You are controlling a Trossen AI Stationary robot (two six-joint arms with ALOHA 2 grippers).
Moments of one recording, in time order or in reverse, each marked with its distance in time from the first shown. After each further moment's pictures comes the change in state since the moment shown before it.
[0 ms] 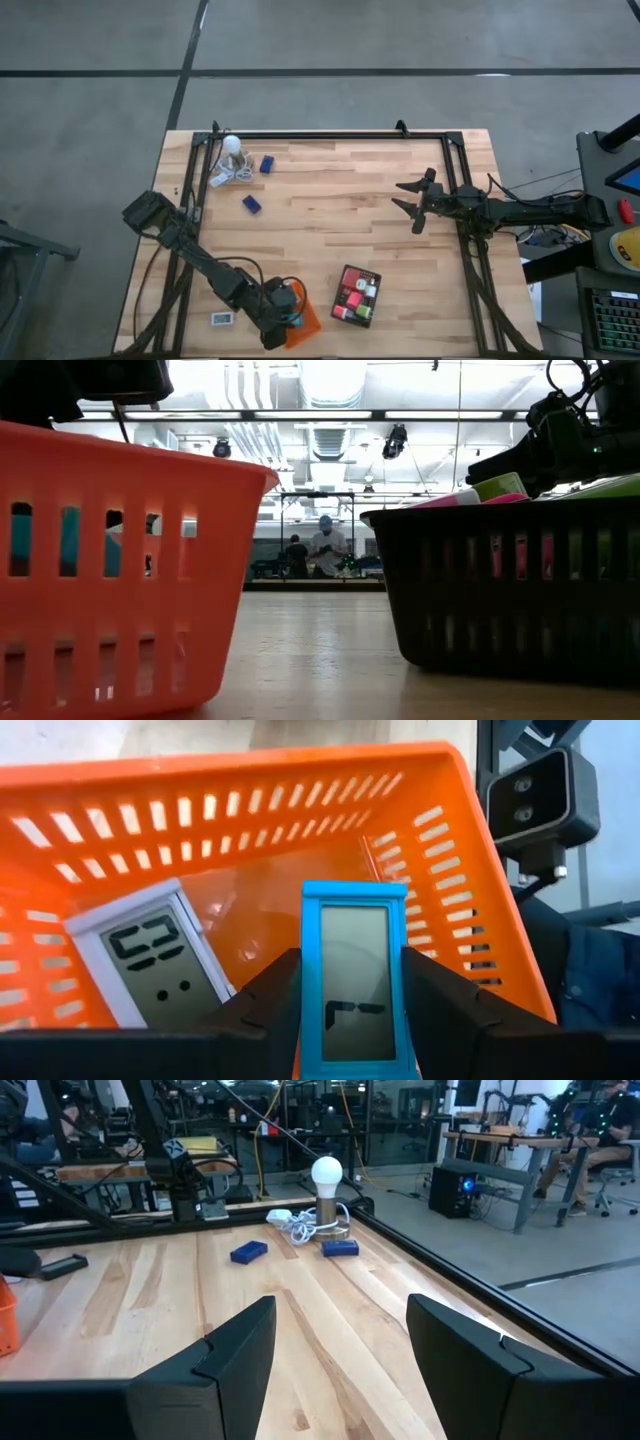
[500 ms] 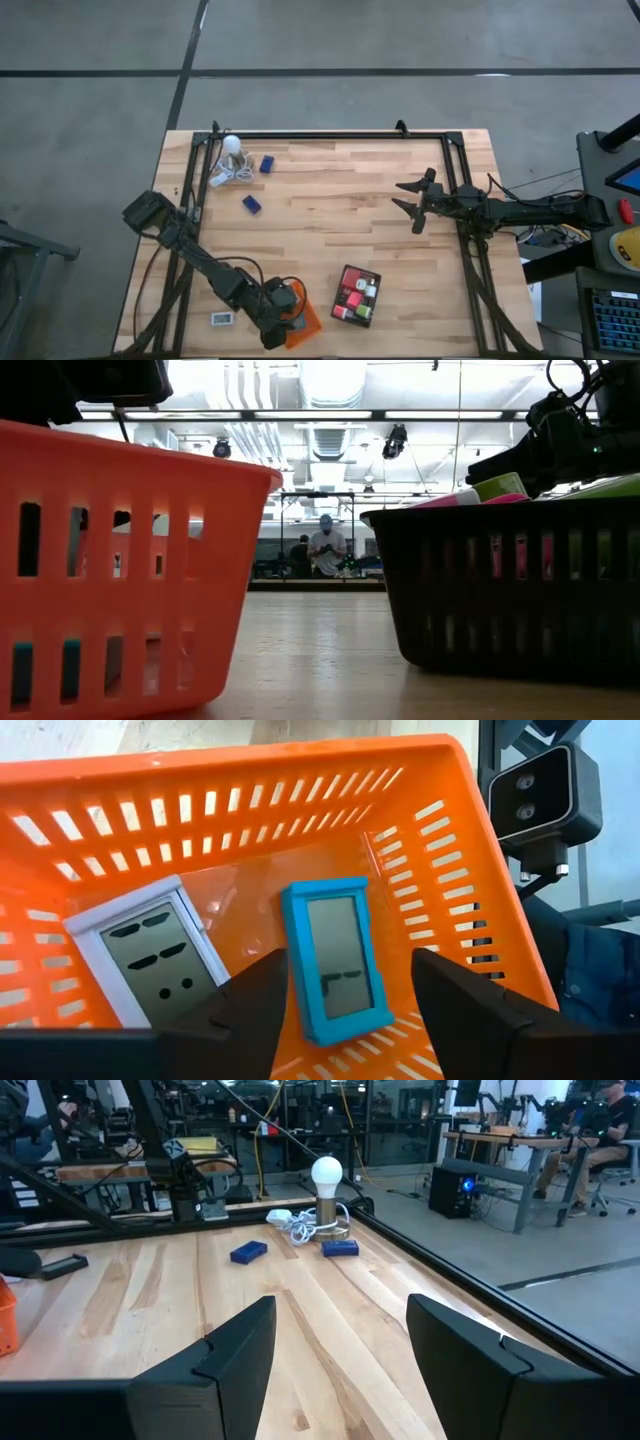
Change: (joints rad) left arm 0.001 0.000 -0.002 0.000 0.006 -0.003; right arm 0.000 -0.001 0.000 0.000 0.000 0.000
